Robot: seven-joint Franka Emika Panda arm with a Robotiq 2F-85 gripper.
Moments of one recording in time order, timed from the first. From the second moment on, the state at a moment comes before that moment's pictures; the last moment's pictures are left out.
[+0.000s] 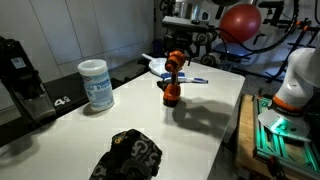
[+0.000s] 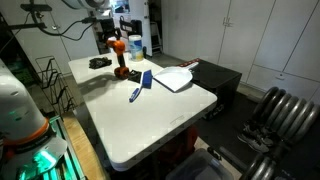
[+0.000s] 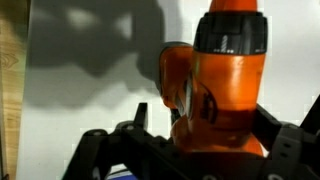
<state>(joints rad) 0.20 -0.07 0.26 -2.03 0.01 2.04 1.80</state>
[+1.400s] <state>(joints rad) 0.27 -0.16 0.41 -1.99 -0.48 1.69 1.77</state>
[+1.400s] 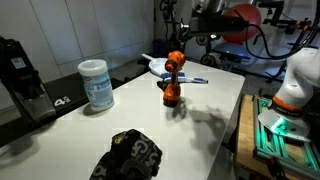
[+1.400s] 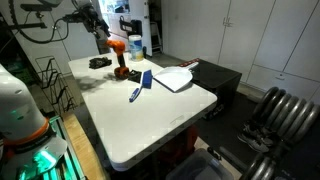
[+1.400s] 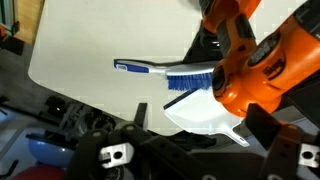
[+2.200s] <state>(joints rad) 0.36 -0.08 0.47 -2.02 -0.51 1.70 1.68</state>
